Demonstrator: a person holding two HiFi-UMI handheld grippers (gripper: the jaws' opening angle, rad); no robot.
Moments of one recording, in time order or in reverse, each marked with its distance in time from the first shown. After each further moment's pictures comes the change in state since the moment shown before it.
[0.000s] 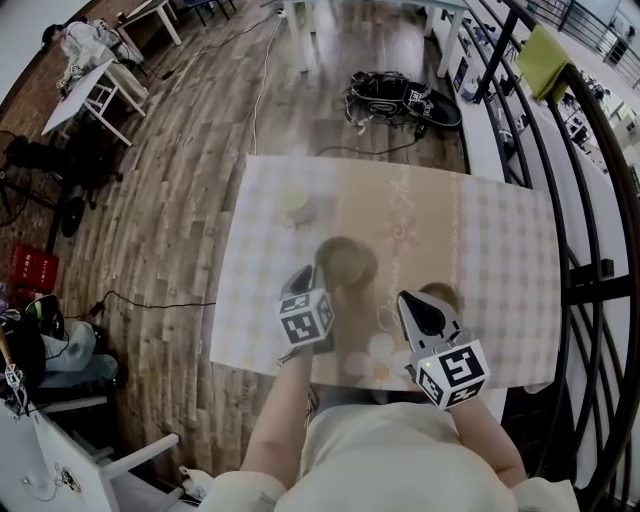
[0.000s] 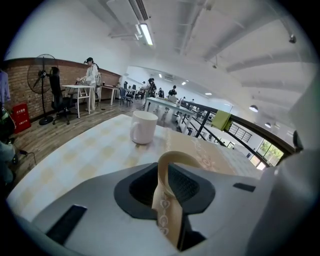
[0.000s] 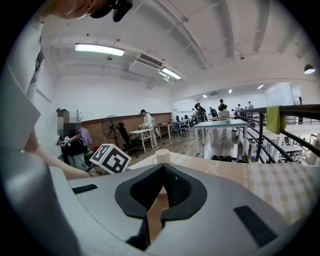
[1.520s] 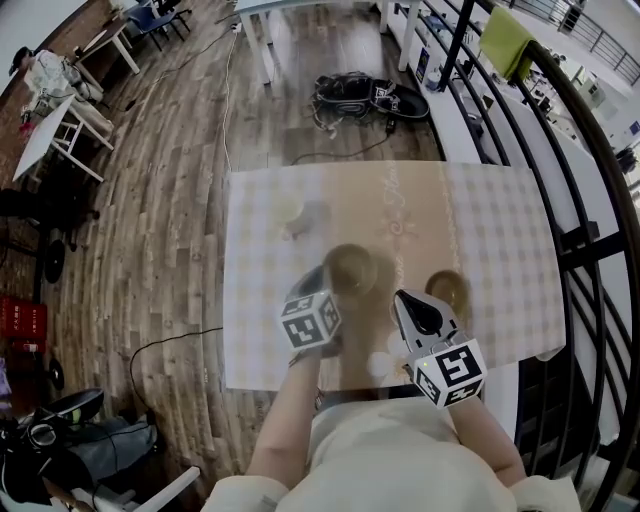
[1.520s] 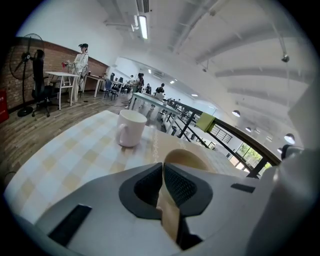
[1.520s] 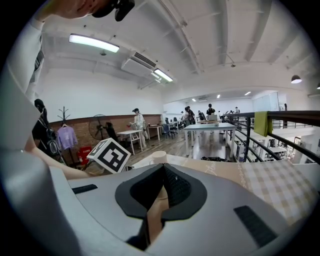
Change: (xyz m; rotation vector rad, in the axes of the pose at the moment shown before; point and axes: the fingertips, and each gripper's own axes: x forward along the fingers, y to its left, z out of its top) left arm 0.007 -0.013 0.014 -0.007 0.040 -0.216; right arm 0.019 0.030 0.000 0.010 -0.024 -0.156
